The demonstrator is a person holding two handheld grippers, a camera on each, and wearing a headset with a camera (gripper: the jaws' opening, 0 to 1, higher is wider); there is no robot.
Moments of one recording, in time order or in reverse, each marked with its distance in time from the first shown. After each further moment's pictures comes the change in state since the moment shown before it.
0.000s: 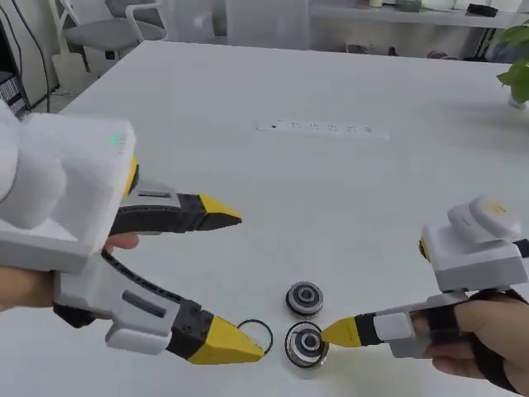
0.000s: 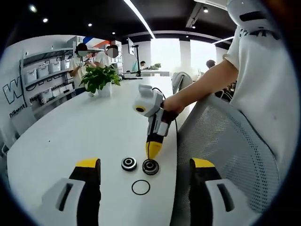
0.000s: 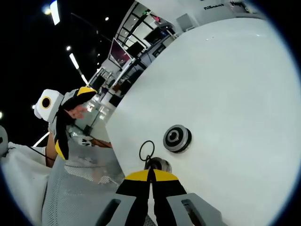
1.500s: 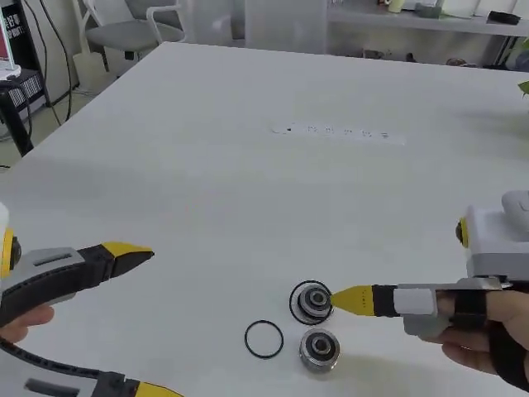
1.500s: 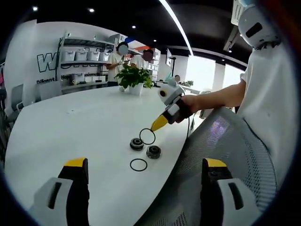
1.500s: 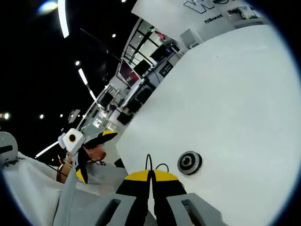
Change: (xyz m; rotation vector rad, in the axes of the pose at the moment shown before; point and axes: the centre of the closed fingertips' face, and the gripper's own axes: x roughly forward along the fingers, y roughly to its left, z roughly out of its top) left arm -0.044 -0.009 -0.049 -0.292 -0.108 0.220; right arm -0.011 0.030 0.039 -0.006 -0.174 0.068
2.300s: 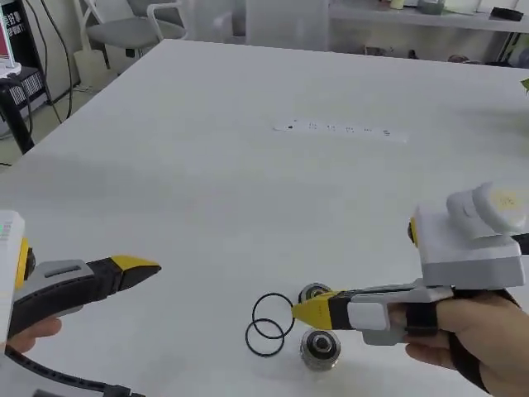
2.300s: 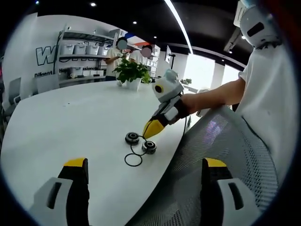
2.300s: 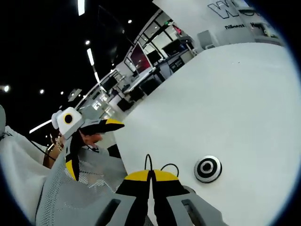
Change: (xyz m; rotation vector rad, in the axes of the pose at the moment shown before) left arm 0.004 -0.006 -0.011 -0.037 0.040 -0.033; right arm 0.040 0.017 -0.014 -0.178 0.088 -0.022
